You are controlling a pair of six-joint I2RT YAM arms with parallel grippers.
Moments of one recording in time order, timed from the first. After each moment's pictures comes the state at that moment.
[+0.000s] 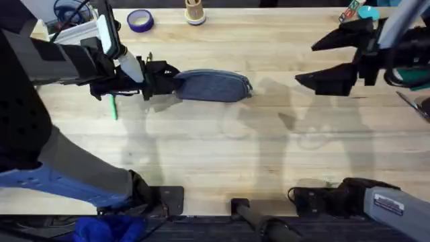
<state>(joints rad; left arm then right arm) 0.31 1.77 0.87 -0.47 1.20 1.43 -0.14 1.22 1.10 -0.97 -0.84 -0.88</state>
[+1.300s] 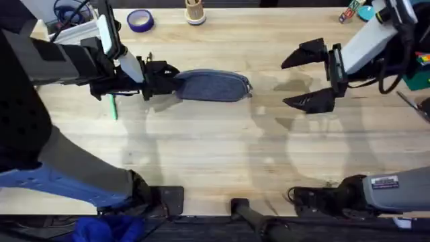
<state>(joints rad) 0.31 1.77 0.87 -0.47 1.19 1.43 -0.17 1.65 1.10 -1.15 -1.10 -1.73</state>
